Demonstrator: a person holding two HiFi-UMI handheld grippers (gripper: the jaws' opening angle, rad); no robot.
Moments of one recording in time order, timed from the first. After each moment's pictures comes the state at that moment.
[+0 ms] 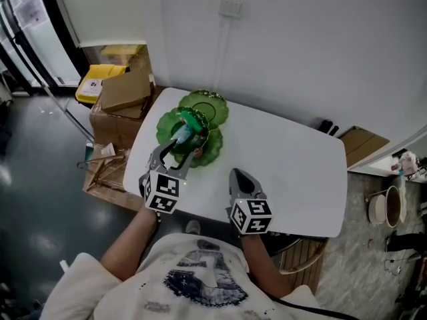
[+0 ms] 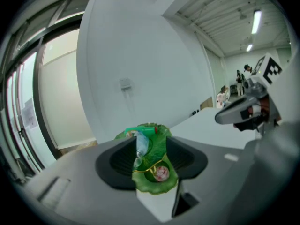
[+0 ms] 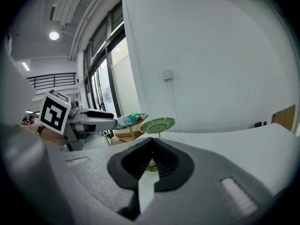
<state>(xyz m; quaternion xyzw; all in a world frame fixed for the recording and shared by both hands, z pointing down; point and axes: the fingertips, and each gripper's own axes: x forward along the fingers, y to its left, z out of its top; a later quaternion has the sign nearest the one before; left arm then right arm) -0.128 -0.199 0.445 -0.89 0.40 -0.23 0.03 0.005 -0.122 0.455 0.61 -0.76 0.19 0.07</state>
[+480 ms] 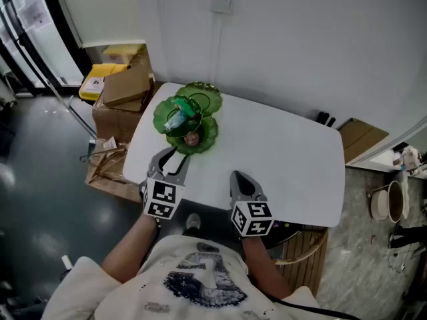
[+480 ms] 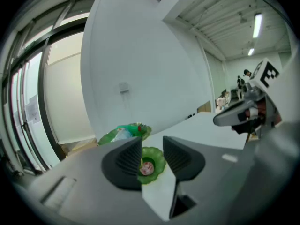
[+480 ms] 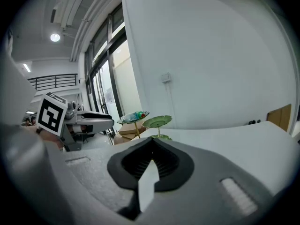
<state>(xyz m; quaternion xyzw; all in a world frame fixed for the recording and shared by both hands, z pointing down) -0.121 -0.123 0.430 -0.89 0.40 -0.21 0.03 0.020 -0.051 0.449 0.61 -0.76 0.19 0.07</state>
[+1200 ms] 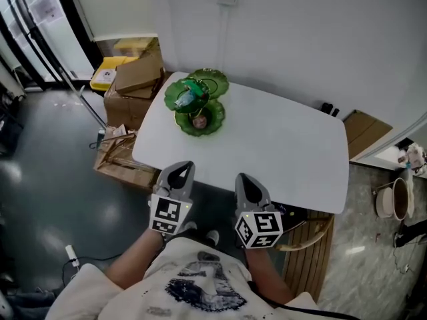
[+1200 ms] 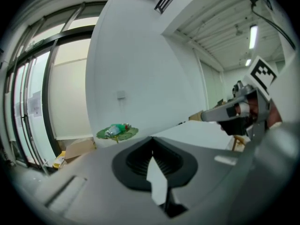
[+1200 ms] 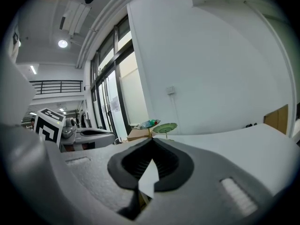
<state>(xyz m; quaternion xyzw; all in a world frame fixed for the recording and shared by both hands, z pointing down) -0.131 0.004 0.417 -0.90 0.39 -0.17 0.03 -0.006 0.051 0.405 0.61 -0.77 0.15 0.02</state>
